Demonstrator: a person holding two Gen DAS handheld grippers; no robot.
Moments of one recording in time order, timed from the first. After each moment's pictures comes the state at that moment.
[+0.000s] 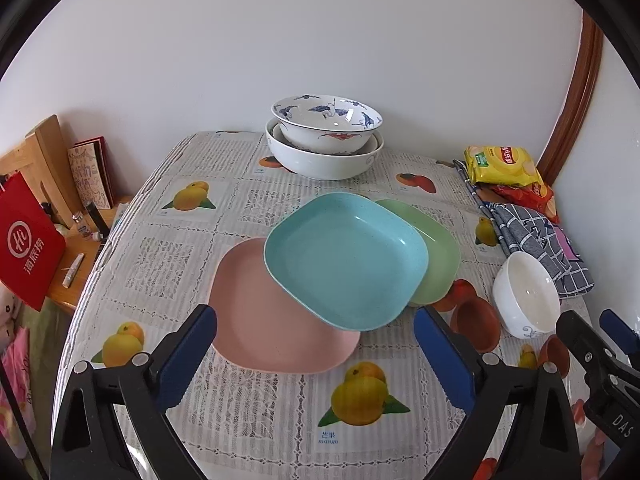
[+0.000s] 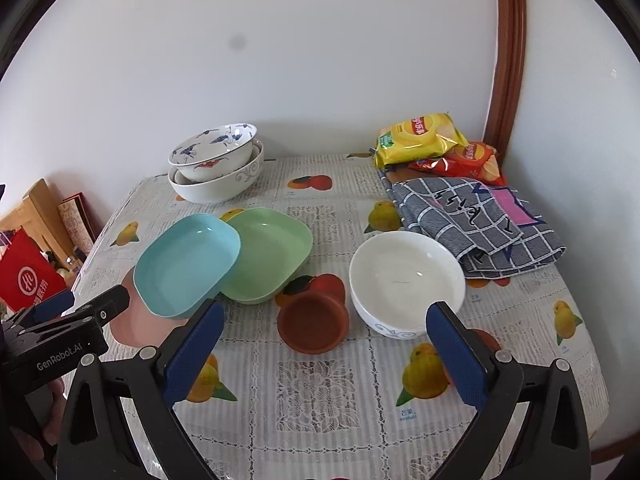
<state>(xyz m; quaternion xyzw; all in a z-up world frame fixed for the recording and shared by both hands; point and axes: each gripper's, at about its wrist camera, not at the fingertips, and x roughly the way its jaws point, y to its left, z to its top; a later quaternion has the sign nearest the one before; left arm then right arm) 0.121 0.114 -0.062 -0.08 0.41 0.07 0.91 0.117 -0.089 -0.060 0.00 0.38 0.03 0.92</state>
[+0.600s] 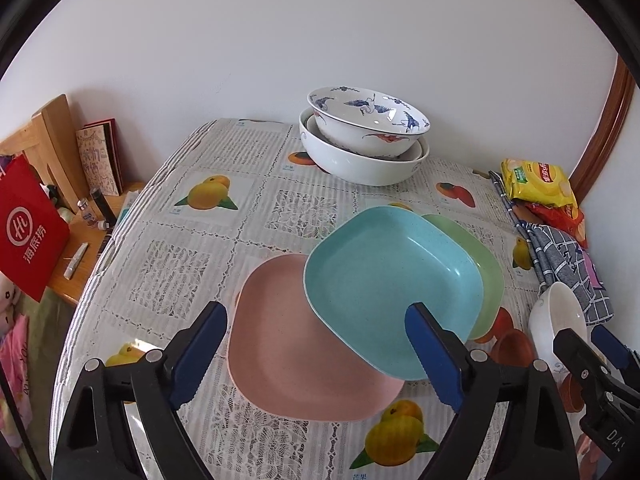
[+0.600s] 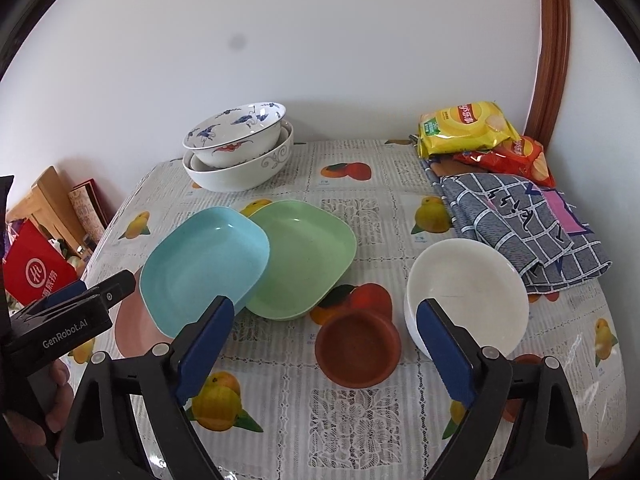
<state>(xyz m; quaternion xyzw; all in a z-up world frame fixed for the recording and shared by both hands) 0.157 0.152 -0.083 -0.11 0.42 0.10 0.89 0.163 -0.058 -0.083 0.00 0.41 0.08 0.91</state>
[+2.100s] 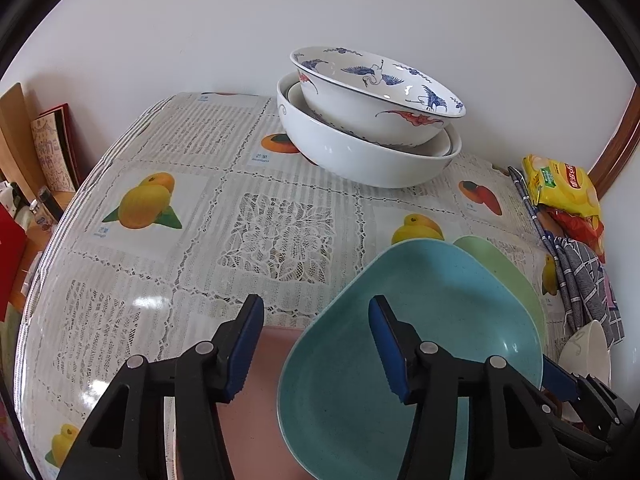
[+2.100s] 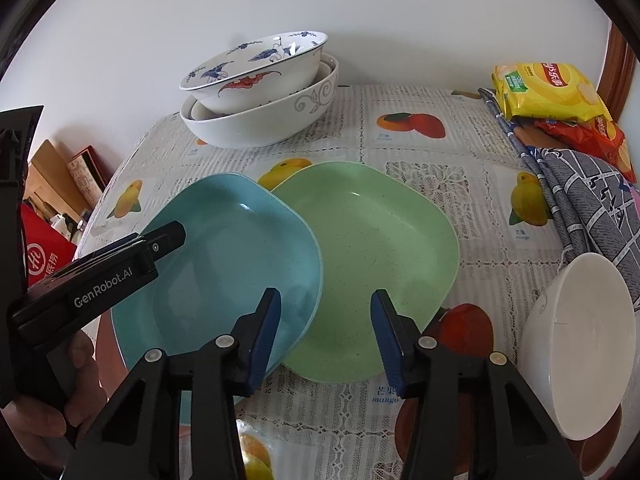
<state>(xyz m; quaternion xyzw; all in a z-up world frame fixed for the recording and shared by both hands) 0.249 0.170 -0.138 -0.12 0.46 0.07 0.88 0.244 -0.002 -0.148 0.00 0.48 0.12 0.87</state>
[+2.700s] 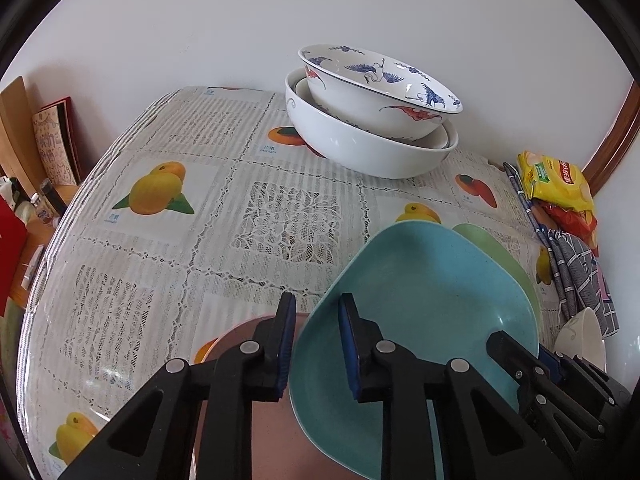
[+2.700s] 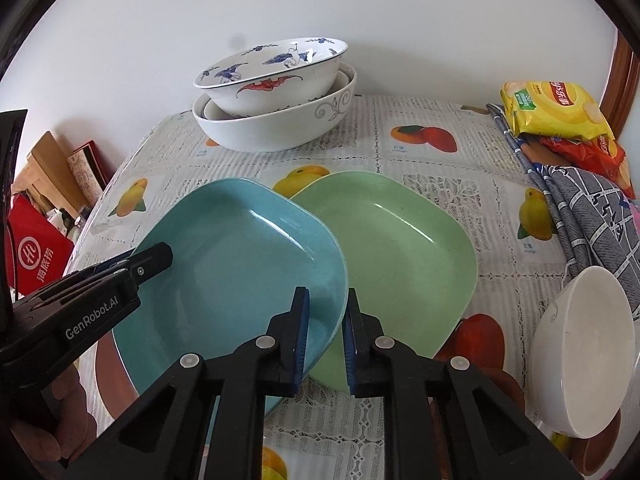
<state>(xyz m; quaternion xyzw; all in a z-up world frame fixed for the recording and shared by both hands) 0.231 0.178 -0.135 -0.13 0.46 0.05 0.88 0.240 0.016 -0.146 -0.02 0.47 0.12 0.88</state>
